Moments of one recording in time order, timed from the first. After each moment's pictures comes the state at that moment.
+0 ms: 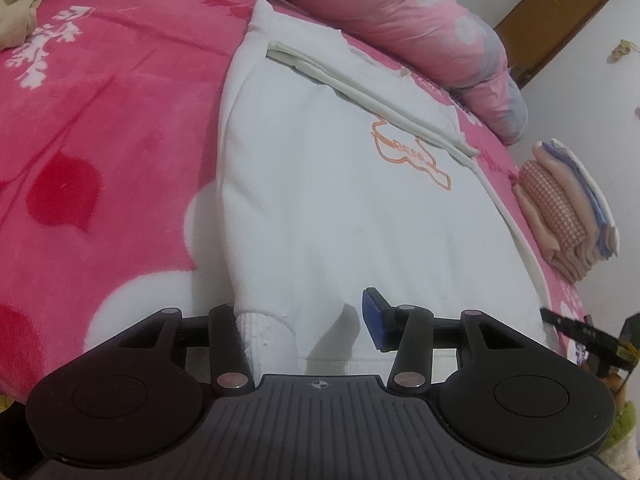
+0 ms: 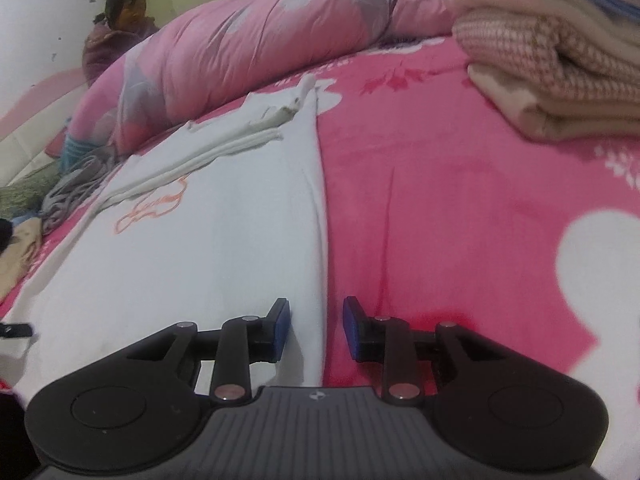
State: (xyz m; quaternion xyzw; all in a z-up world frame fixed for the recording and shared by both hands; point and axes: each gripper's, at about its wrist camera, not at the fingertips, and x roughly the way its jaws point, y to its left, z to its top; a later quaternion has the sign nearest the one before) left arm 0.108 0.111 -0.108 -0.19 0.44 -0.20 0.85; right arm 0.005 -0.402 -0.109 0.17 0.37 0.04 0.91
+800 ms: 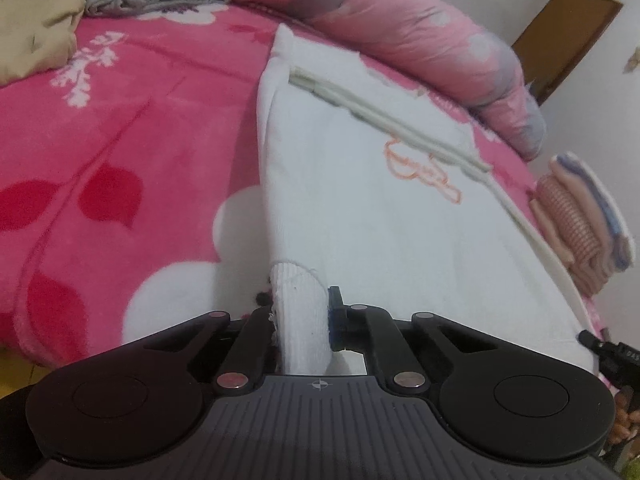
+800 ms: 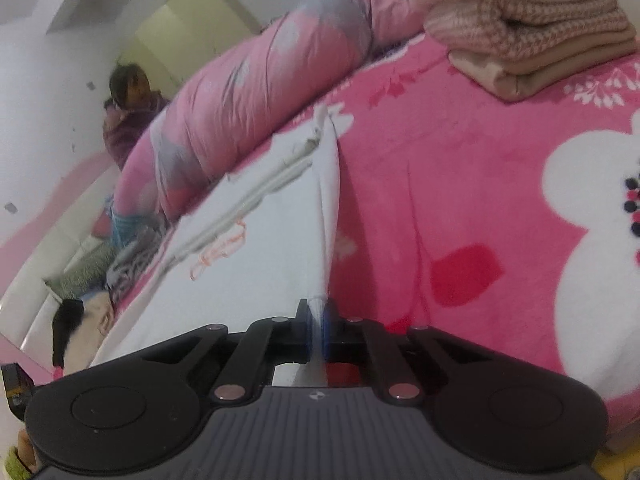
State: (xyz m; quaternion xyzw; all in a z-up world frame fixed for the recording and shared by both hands) left arm 0.081 0.114 -0.080 -0.19 0.42 -0.16 0.87; right arm -0.048 -0.403 -0.083 0.31 0.31 0.06 0.90
